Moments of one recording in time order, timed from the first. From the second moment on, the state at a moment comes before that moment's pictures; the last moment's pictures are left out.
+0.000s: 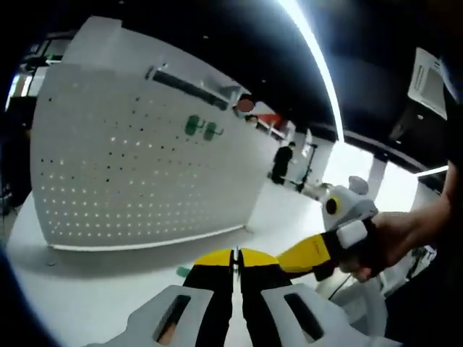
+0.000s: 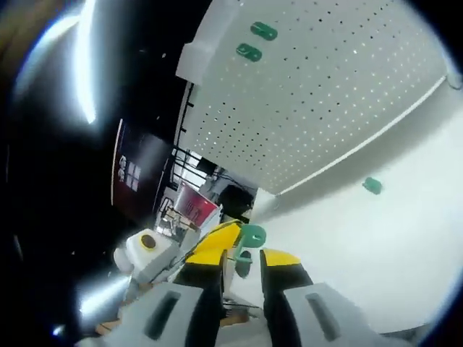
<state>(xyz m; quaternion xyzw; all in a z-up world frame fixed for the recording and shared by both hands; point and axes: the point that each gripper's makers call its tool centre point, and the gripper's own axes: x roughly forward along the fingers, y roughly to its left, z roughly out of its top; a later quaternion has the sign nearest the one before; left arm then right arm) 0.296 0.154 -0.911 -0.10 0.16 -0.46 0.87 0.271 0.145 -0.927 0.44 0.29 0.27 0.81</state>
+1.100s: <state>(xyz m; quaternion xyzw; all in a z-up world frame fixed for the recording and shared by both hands) 0.294 0.153 -0.914 -0.16 0.18 -0.46 0.85 0.274 0.146 -0.922 0.42 0.27 0.29 0.82</state>
